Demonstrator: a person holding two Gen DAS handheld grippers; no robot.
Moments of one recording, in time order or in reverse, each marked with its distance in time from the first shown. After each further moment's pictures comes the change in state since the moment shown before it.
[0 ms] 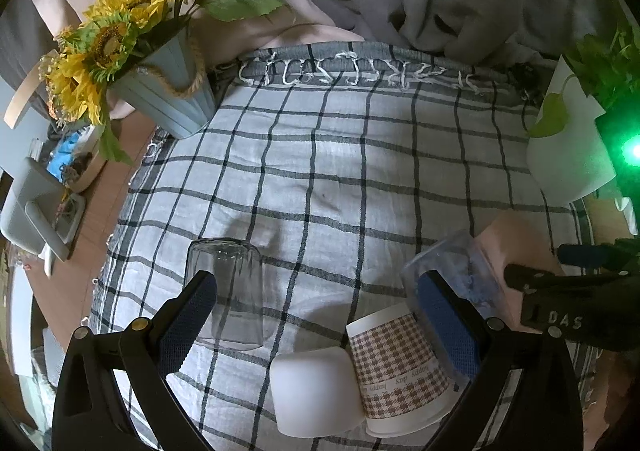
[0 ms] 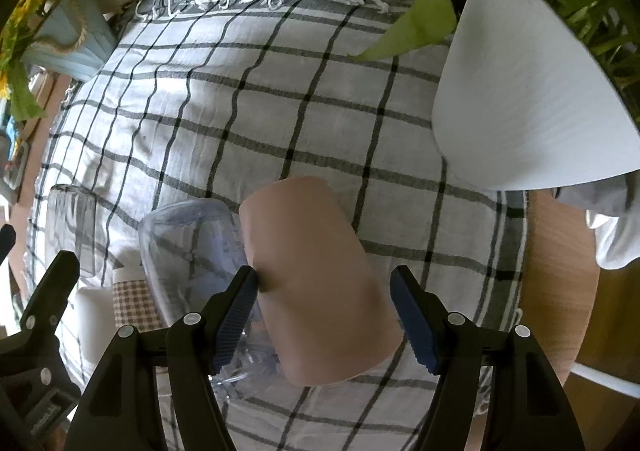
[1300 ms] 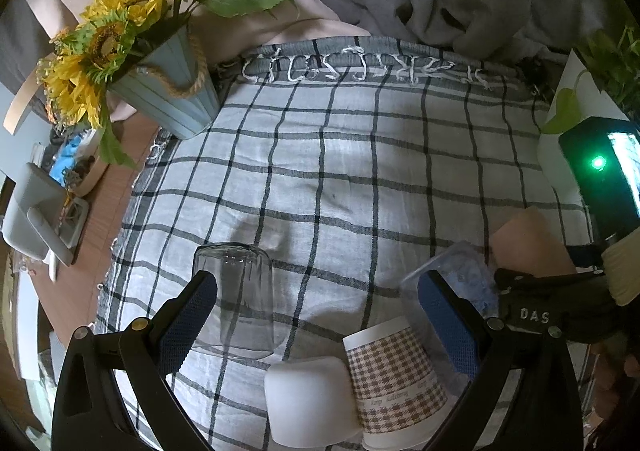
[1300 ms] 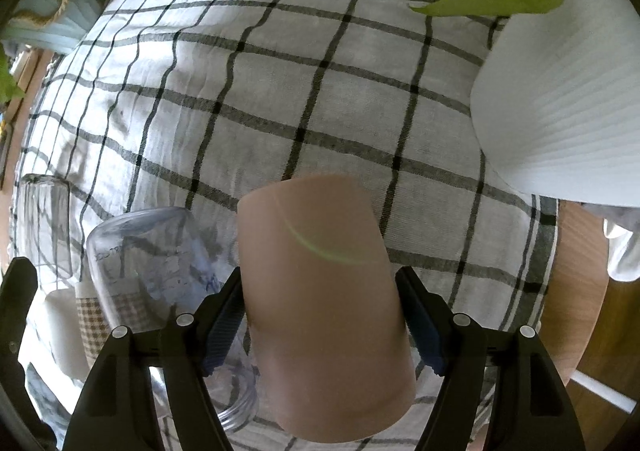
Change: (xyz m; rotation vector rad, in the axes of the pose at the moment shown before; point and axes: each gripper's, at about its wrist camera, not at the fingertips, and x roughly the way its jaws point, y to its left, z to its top) left arm 0.010 0.005 0.002 0.020 0.010 0.018; right arm 0.044 0.015 0.019 -0.019 0.101 -0.049
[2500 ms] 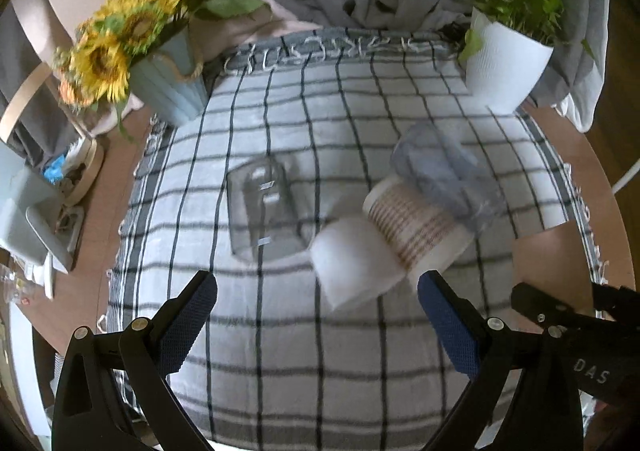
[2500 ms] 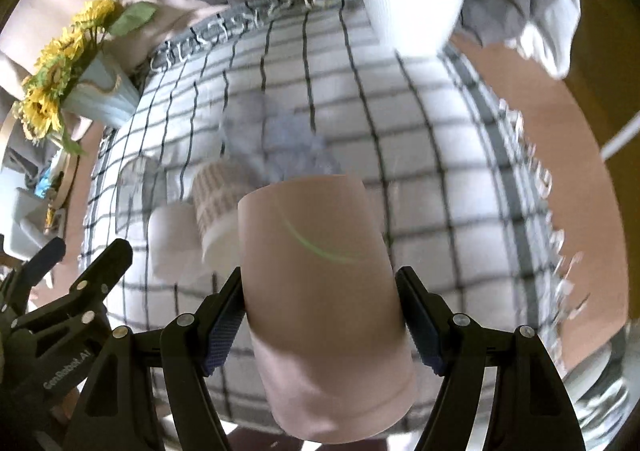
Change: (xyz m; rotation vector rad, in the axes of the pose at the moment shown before) left arm -0.060 0.058 -0.100 0.188 -0.048 -0.157; right arm -0.085 0.045 -0.197 0.432 -0.271 0.146
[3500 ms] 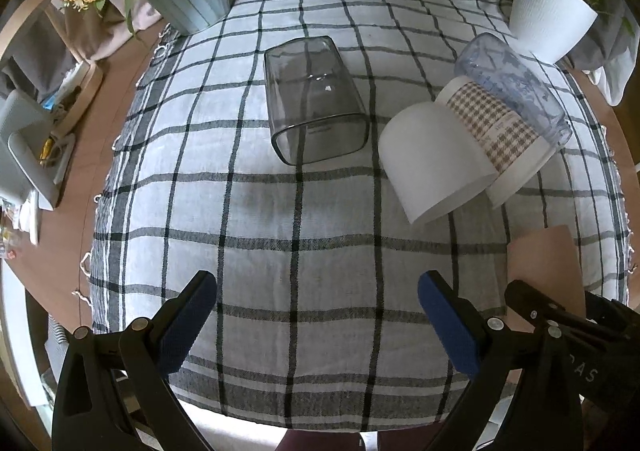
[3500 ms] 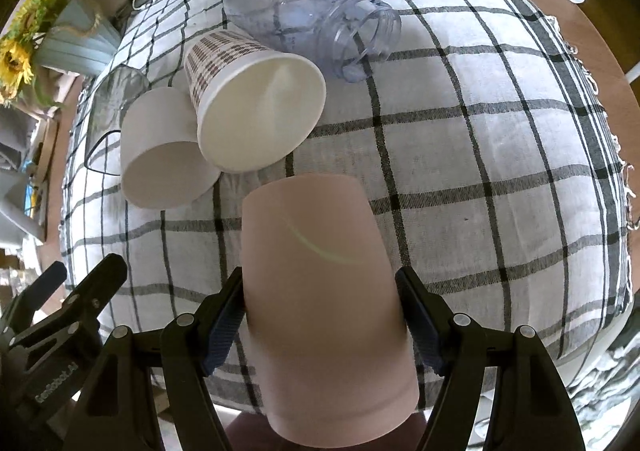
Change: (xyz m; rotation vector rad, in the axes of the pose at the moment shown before) left arm 0.049 0.040 -0.049 -0.065 0.190 0.003; right arm 0.066 0.035 -0.048 0.046 0.161 -0.016
